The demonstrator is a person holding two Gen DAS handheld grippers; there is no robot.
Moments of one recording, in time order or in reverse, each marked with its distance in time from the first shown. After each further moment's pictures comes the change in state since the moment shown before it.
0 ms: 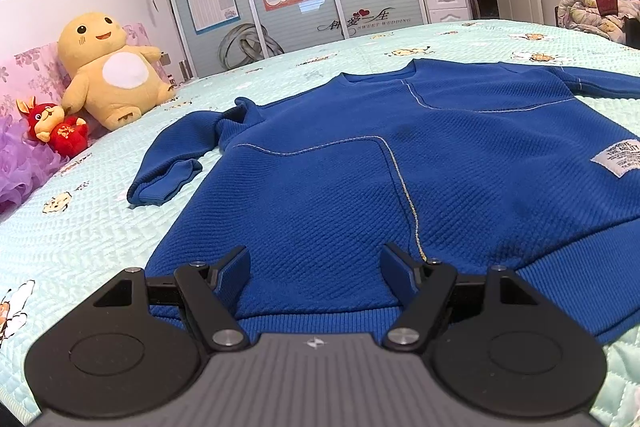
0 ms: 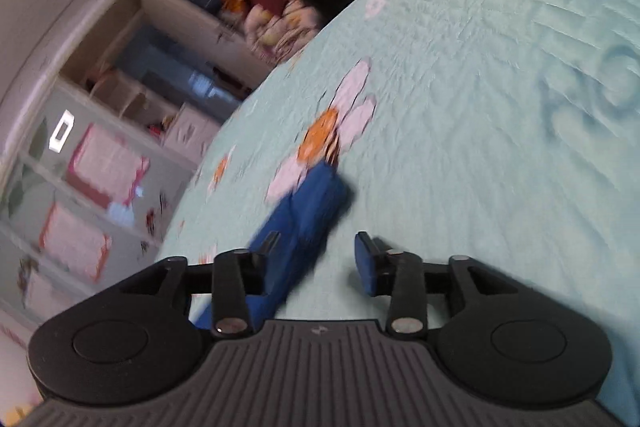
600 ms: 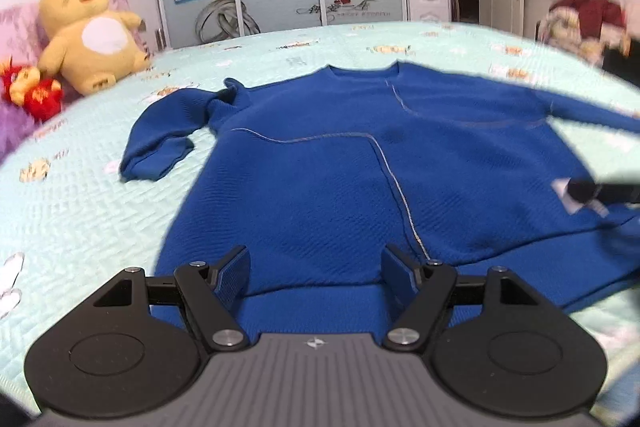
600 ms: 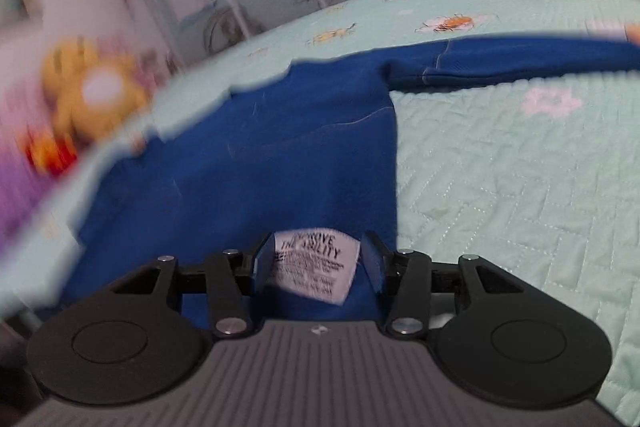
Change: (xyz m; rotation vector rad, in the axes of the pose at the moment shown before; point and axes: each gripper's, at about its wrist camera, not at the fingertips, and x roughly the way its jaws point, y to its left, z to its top) left arm -0.028 0.048 0.009 -0.111 0.059 -0.153; right arm -0.090 0.141 -0.241 -0.888 0.451 0.330
